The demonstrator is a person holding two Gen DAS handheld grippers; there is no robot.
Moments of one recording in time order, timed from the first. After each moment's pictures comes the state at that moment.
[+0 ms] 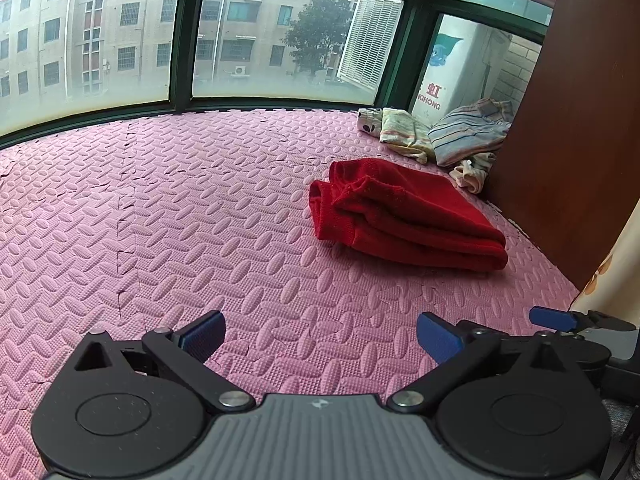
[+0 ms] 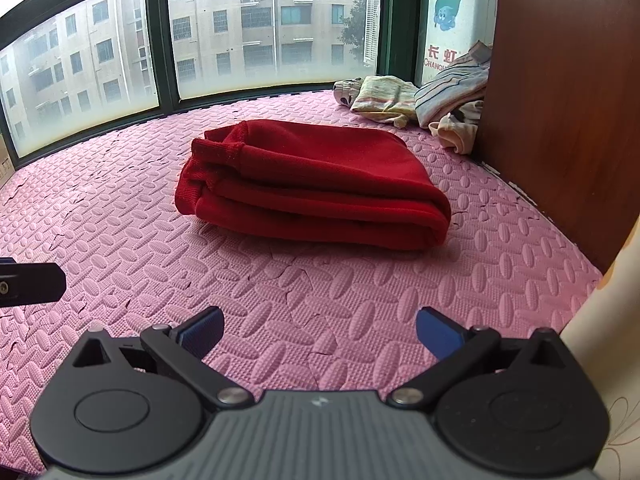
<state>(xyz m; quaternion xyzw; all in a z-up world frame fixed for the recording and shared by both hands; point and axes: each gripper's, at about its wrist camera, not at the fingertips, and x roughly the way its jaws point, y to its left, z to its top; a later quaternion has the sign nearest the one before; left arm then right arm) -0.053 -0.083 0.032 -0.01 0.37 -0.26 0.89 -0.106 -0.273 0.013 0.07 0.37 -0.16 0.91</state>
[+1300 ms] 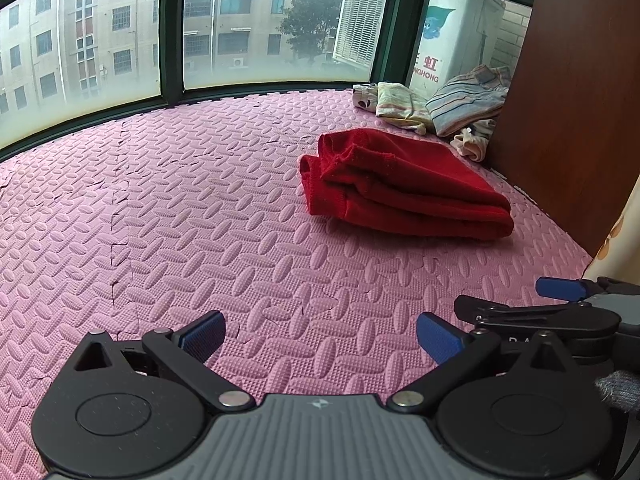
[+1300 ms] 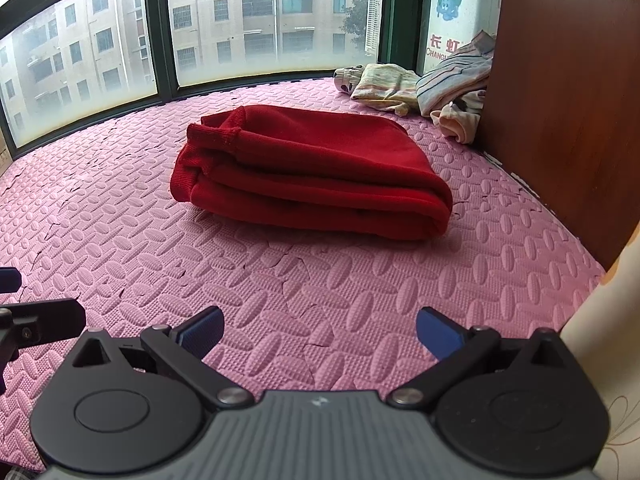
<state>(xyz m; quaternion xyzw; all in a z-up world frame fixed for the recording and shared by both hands) -0.056 -0.099 0.021 0.04 0.38 -0.25 0.89 -0.101 -0.278 0.009 0.07 0.39 -0.15 0.91</state>
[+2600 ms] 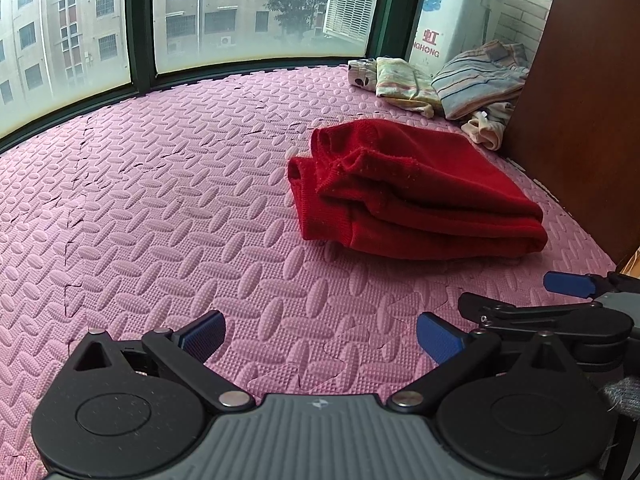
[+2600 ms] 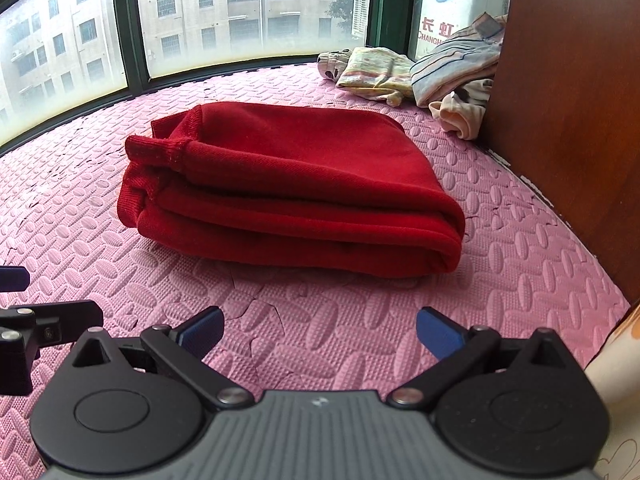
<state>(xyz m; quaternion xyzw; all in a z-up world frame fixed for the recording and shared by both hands) 0.017 -0.133 0.002 0.06 0.42 -0.27 0.87 -0.048 -0.307 -0.004 0.07 0.41 -0.17 0.89</state>
